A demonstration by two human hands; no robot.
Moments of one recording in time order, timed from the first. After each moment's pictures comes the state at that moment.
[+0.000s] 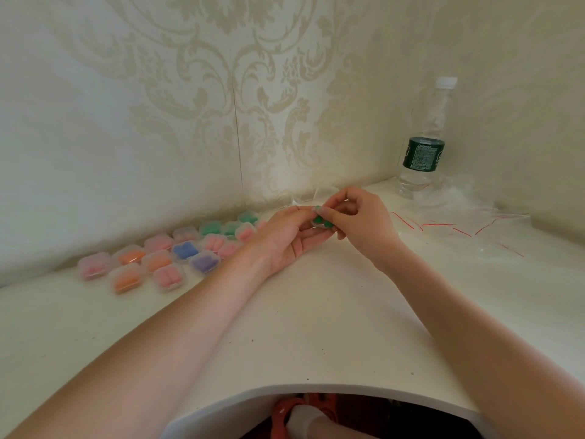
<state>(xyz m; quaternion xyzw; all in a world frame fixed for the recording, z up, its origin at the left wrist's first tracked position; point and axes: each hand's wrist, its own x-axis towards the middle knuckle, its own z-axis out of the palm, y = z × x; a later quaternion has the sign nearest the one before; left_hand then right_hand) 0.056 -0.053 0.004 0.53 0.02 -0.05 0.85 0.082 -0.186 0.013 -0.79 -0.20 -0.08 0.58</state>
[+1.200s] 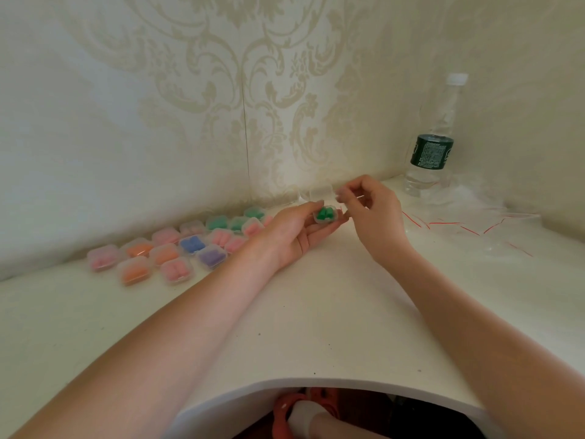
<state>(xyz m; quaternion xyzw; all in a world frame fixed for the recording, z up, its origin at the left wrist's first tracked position) 0.055 -0.054 0.008 0.46 0.07 -0.07 0.88 0.086 -0.183 0.007 -0.77 -0.19 -0.20 0.57</state>
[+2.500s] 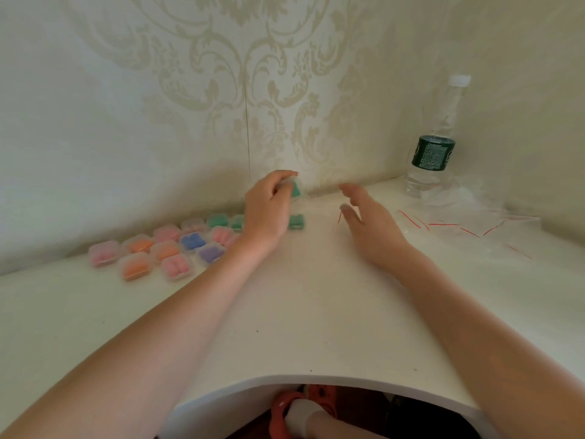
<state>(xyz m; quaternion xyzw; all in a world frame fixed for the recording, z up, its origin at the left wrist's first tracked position) 0.069 -0.027 0.000 0.76 0.04 0.35 0.55 0.108 -0.197 -0.012 -0.89 -0.25 -0.13 0.36</state>
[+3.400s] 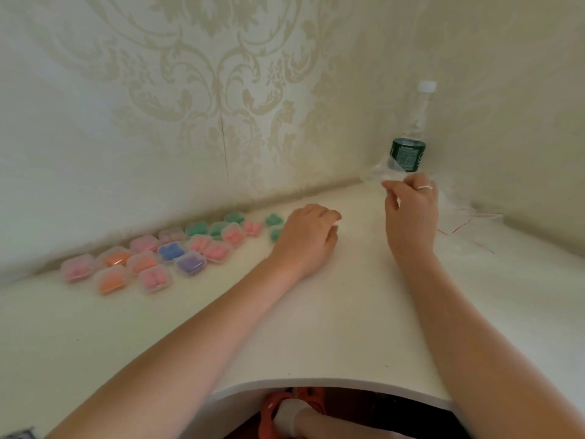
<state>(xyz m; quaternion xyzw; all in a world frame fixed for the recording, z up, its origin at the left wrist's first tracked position) 0.073 -0.089 -0.018 0.93 -0.16 0.28 0.18 0.122 -0.256 0.000 -0.85 -0.06 -0.41 0.31</state>
